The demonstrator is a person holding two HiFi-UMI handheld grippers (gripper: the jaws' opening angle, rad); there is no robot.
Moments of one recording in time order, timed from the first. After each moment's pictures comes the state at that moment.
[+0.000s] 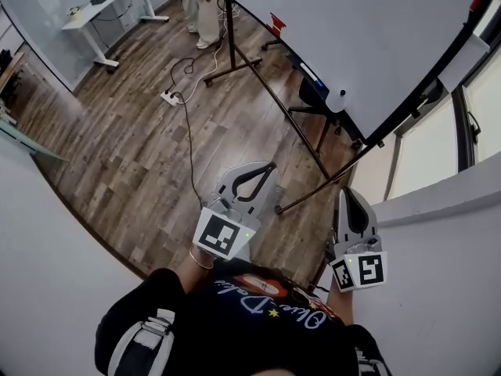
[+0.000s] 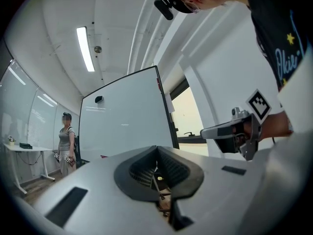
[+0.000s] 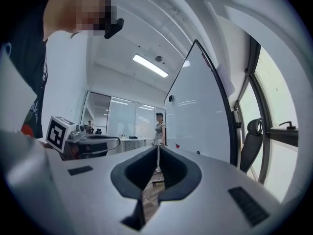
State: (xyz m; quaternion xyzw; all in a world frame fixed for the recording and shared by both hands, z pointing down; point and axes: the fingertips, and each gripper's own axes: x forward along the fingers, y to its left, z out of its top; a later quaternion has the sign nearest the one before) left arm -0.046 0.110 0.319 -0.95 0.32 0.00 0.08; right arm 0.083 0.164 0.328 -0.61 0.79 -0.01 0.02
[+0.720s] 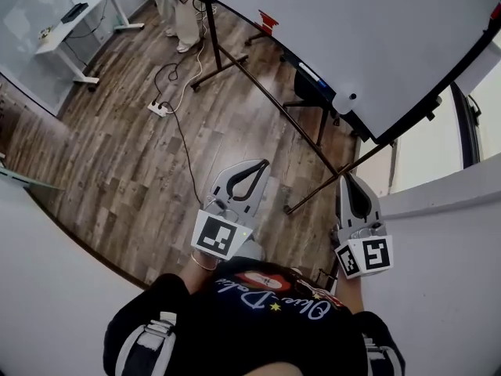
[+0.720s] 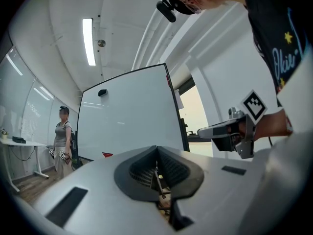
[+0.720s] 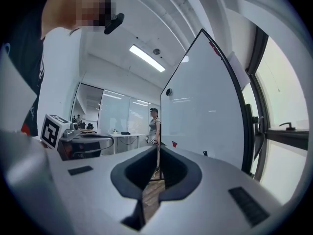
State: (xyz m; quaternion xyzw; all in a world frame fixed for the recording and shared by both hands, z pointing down) left arm -0.100 0.022 0.336 -0.96 0.29 0.00 0.06; right arm 0.039 0.076 0.338 -0.65 0.76 -0.01 -0.01
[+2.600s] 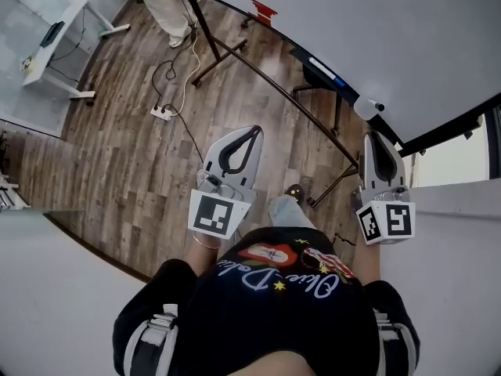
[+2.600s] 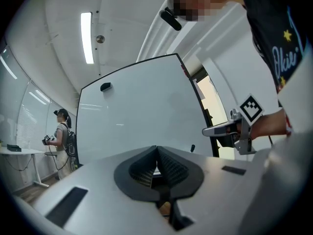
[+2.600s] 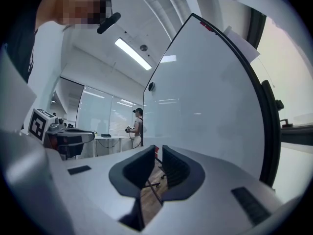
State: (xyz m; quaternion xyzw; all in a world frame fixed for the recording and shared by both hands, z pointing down) left arm -0.090 -0.163 0.337 -0.95 0.29 -0.02 0.08; right arm 0.102 -0.093 0.352 -0.71 0.70 -0.01 0.01
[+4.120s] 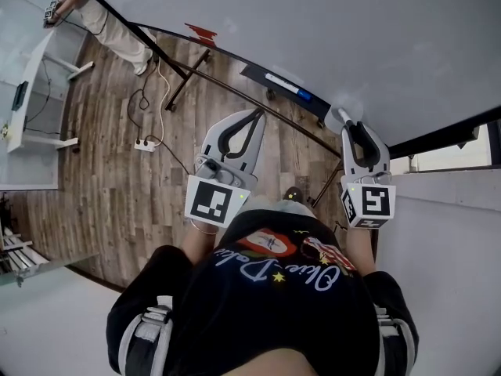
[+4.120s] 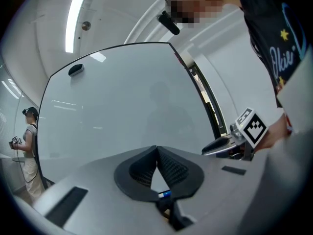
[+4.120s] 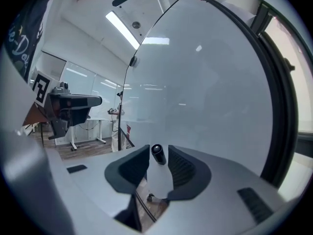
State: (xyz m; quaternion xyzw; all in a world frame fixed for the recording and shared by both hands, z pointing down) left arm 0.068 -0.253 0.344 -0.98 0.16 -0.02 0.10; right arm 0.212 -0.161 0.430 -0.78 0.61 -0.06 -0.09
